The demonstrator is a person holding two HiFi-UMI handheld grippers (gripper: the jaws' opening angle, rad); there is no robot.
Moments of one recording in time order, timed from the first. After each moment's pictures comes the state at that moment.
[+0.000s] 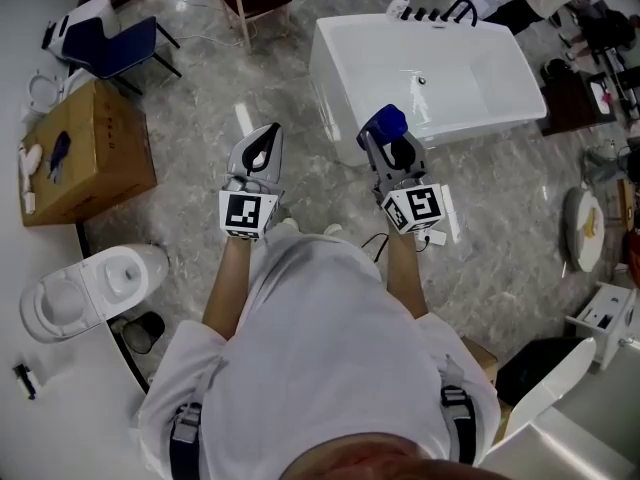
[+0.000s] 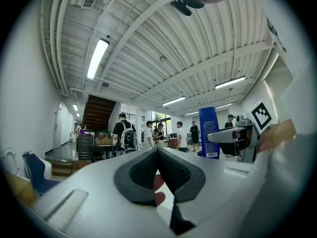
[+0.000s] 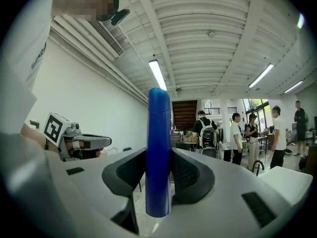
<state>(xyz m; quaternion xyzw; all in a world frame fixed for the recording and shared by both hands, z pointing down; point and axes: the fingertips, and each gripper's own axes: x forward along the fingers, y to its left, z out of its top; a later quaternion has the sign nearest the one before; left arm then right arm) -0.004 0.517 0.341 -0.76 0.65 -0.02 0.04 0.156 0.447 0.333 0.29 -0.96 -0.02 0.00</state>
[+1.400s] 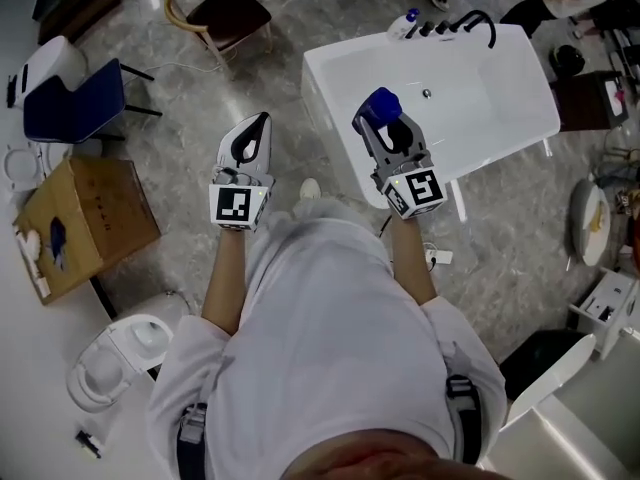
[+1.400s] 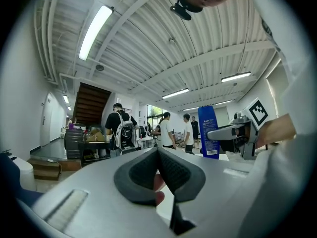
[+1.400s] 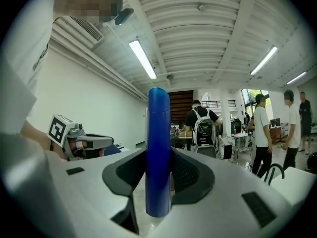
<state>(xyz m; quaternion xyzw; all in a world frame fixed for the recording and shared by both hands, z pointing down) -0.138 0.151 0.377 -0.78 0.63 -0.03 0.02 0.027 0.091 0.372 0.30 -0.95 0.01 0.03</state>
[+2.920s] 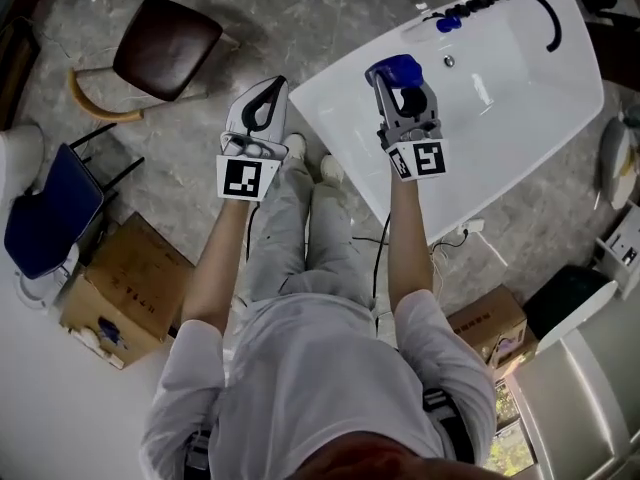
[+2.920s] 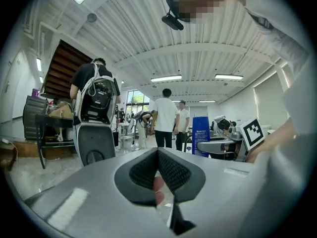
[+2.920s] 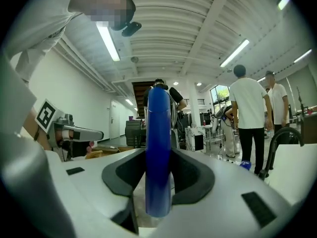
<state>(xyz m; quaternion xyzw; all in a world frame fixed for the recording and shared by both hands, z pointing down) -0.181 -0.282 0.599 -0.86 0.51 -0.02 -0.05 -0.015 -0.311 0.623 0.46 -0.89 0.04 0.02</state>
